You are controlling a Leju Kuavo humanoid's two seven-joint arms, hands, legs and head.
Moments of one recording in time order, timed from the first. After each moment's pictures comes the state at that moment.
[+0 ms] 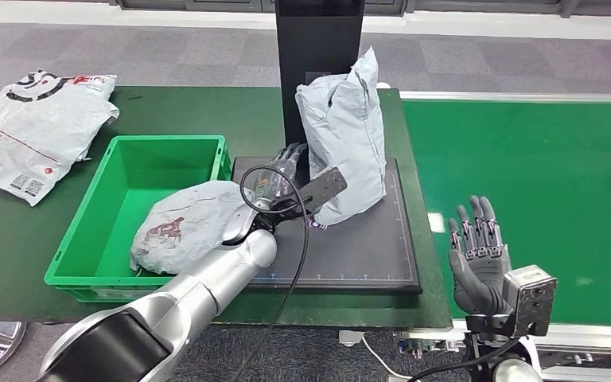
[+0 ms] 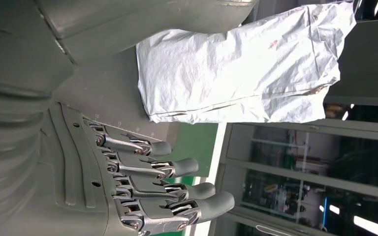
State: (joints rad) left arm -0.87 -0.35 -0.47 -0.39 -0.60 0.37 0.10; right arm 0.11 0.24 -0.11 -1.71 0.18 0.26 -0.37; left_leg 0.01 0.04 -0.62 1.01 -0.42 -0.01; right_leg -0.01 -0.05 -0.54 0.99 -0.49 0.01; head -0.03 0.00
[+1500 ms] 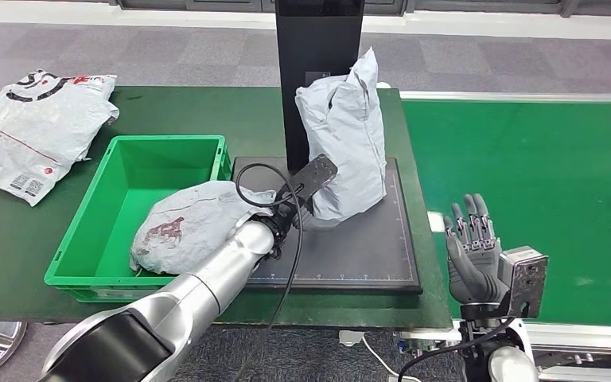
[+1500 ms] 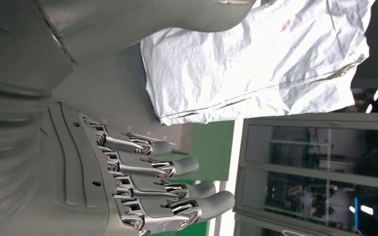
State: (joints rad) left arm -0.88 -0.36 -0.46 -0.39 -0.05 0.06 0.14; right arm 0.06 0.24 -0.11 -1.64 0.13 0.24 -0.28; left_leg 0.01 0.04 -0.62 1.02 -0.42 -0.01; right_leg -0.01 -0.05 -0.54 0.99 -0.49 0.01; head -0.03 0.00
